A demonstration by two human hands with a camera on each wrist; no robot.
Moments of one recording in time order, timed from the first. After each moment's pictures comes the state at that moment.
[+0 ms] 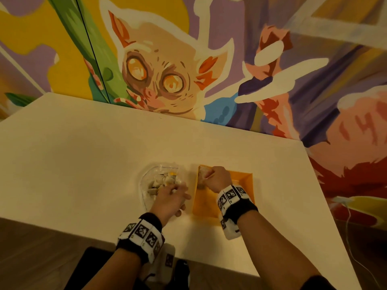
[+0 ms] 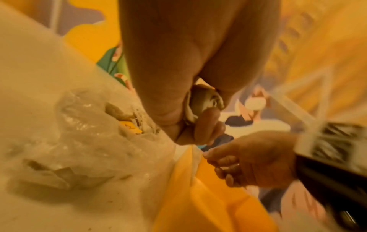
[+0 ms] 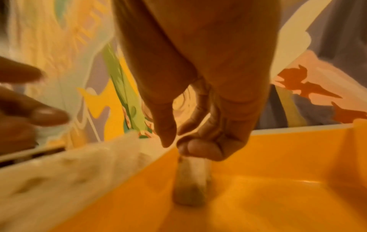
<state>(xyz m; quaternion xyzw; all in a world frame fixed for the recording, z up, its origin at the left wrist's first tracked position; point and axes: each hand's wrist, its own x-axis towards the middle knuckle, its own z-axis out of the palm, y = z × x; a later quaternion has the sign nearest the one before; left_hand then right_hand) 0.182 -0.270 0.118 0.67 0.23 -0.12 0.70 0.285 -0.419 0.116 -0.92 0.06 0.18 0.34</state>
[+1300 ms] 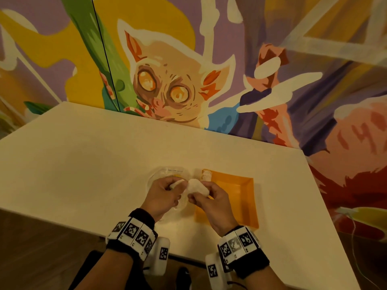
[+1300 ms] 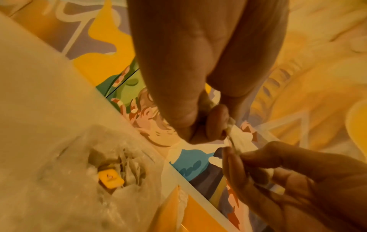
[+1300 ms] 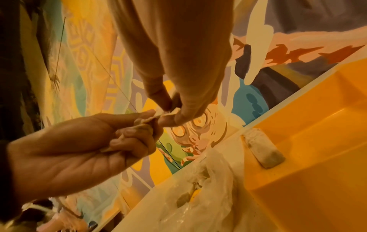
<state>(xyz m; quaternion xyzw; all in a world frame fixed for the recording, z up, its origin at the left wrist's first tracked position) 0.156 -0.248 0.162 0.67 0.13 -0.01 0.73 0.169 -0.398 0.154 -0.64 0.04 0.11 0.76</state>
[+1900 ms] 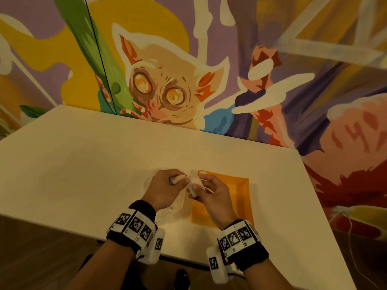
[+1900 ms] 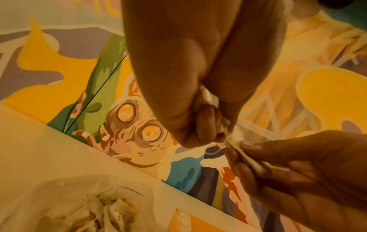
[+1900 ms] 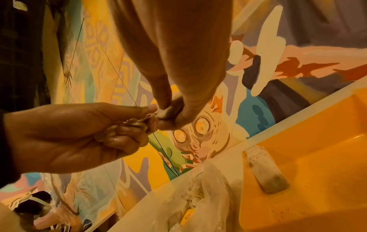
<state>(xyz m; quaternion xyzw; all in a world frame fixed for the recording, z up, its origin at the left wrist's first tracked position) 0.174 -0.250 0.177 0.83 0.04 0.04 0.56 0.180 -0.409 0.168 -0.63 0.01 0.09 0.77</state>
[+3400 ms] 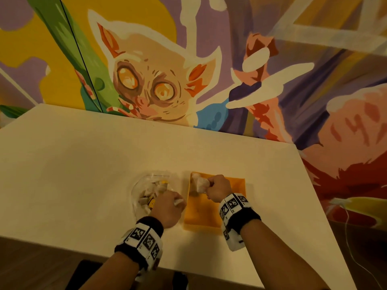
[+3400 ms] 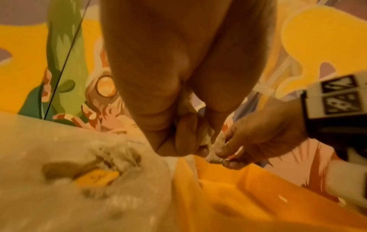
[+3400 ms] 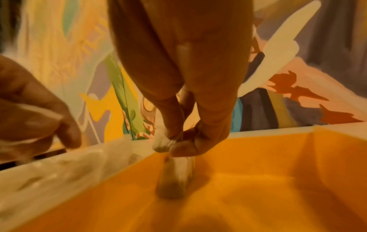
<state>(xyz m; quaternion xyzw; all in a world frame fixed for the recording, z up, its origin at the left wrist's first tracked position) 0.194 -0.279 0.125 0.90 0.05 -0.10 0.41 0.278 -0.449 0.127 -0.92 0.00 0.18 0.34</state>
